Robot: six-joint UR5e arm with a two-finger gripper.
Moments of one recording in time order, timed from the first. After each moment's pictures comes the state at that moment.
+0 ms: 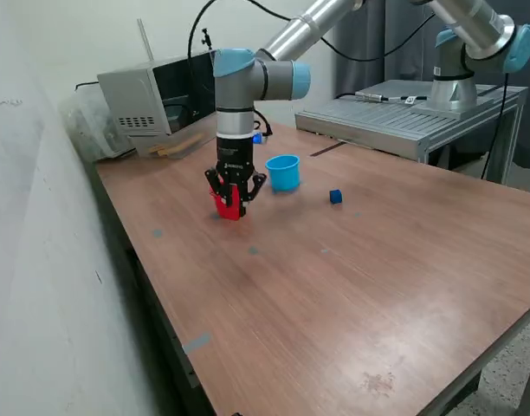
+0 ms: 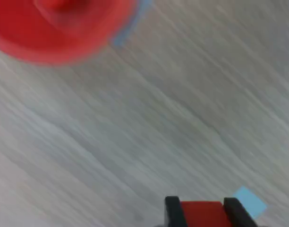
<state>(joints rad) -0.10 -0.63 1.07 -2.24 -1.55 2.37</state>
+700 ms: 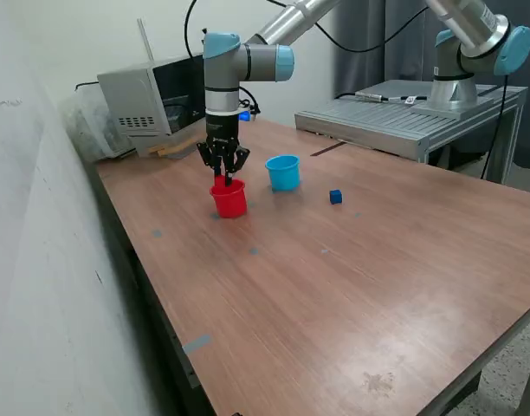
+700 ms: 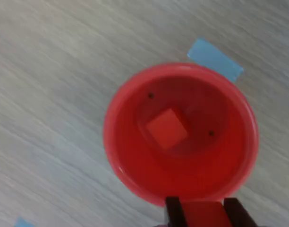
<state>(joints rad) -0.21 -0.72 1.17 -2.24 -1.61 2.38</state>
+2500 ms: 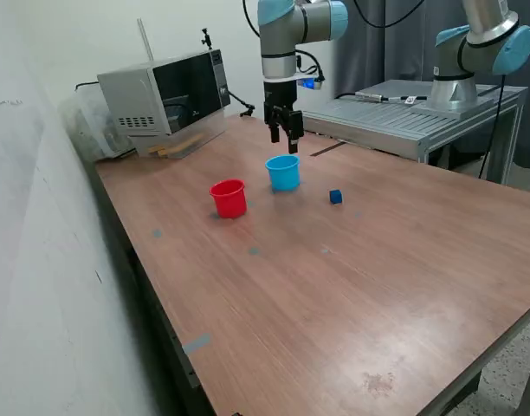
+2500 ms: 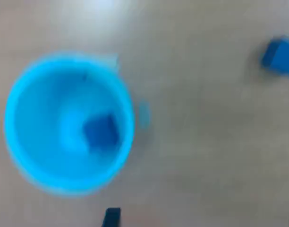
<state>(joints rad) -0.19 -1.07 1.62 -2.18 -1.62 3.09</state>
